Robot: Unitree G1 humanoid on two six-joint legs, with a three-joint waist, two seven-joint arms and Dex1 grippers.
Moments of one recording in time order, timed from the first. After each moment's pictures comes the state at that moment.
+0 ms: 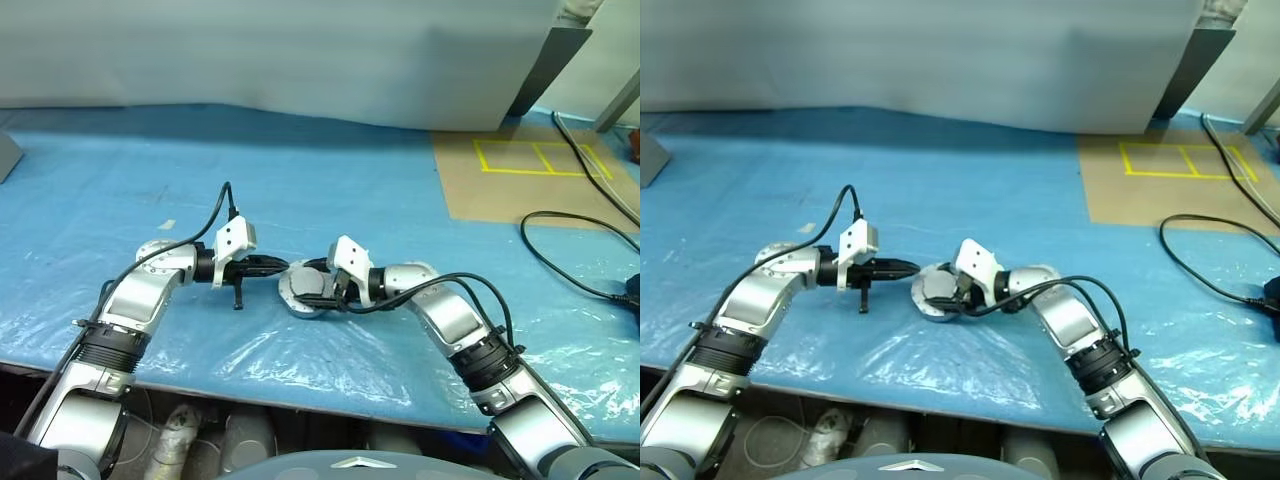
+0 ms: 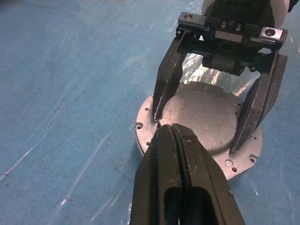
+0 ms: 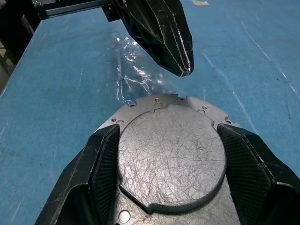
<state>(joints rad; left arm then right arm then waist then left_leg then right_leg) -0.43 0.58 -0.16 0.14 -0.26 0.18 -1.19 -0.41 -0.37 0.43 0.02 0.14 0.36 0.89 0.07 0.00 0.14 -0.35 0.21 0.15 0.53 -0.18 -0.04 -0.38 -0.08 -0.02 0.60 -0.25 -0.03</state>
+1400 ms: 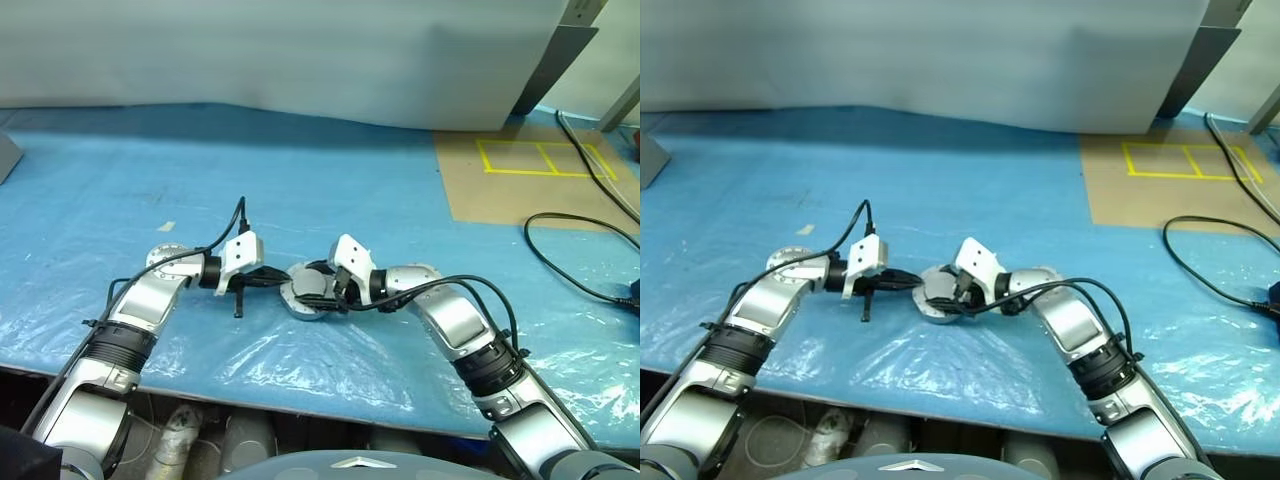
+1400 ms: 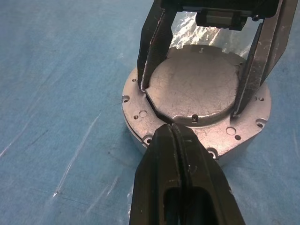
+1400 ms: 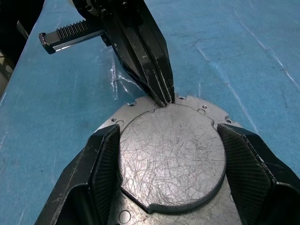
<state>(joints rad) -0.45 0.56 -0.23 0.24 -0.16 0.04 -1.24 -0.39 -0.38 0.41 -0.07 0.16 0.49 0.86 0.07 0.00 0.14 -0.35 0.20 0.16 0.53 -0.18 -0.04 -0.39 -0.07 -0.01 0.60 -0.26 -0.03</state>
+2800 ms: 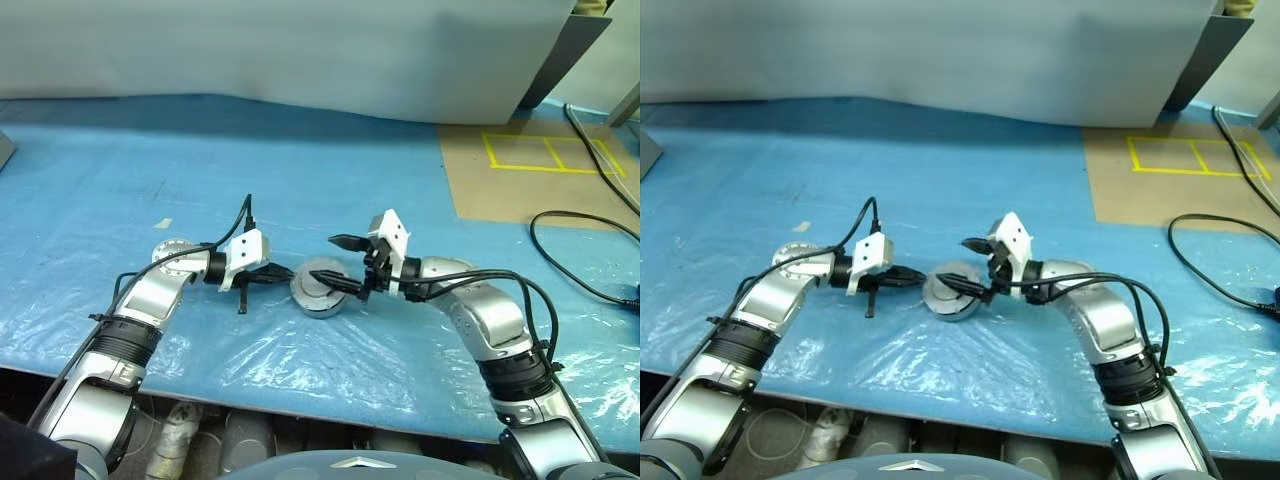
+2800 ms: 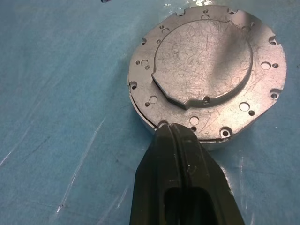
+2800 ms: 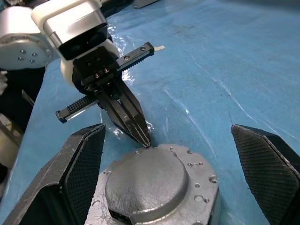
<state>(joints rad) -0.48 0.55 -0.24 0.26 -0.13 0.01 -1.23 -0.34 -0.39 0.13 -0.20 0.44 0.65 0.84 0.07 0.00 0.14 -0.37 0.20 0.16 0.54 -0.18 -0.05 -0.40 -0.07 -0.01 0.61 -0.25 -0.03</state>
